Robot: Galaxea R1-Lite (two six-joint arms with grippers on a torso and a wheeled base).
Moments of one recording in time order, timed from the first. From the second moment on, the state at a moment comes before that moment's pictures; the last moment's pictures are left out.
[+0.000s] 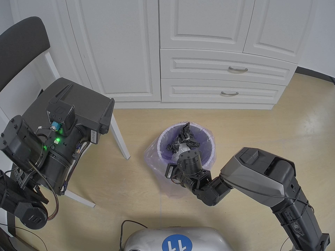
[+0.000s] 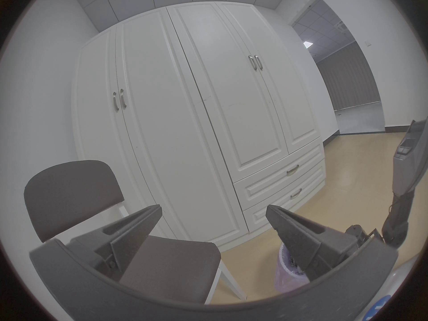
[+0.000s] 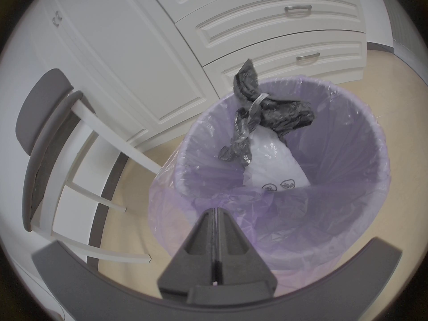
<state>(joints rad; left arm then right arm) -0.57 1.62 -0.43 -1.53 0.36 0.54 0.66 2.66 -1.42 -0.86 -0.24 0.54</state>
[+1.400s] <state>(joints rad) -0.49 1.65 -0.42 -1.53 0.39 0.47 0.46 2.16 -0.75 -1.40 -0.06 0.06</state>
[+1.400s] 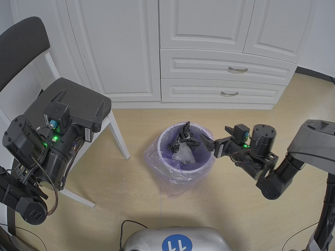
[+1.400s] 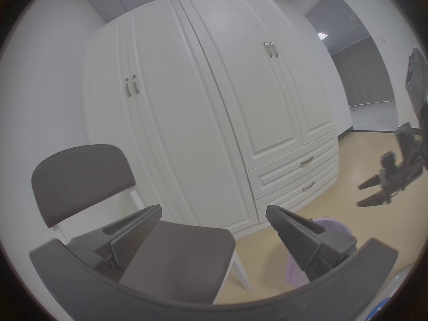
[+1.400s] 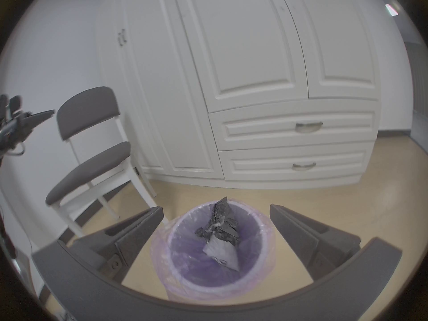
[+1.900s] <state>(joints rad) -0.39 1.57 -0.27 -1.53 0.41 0.23 0.35 1.76 -0.29 -1.55 -0.08 -0.04</state>
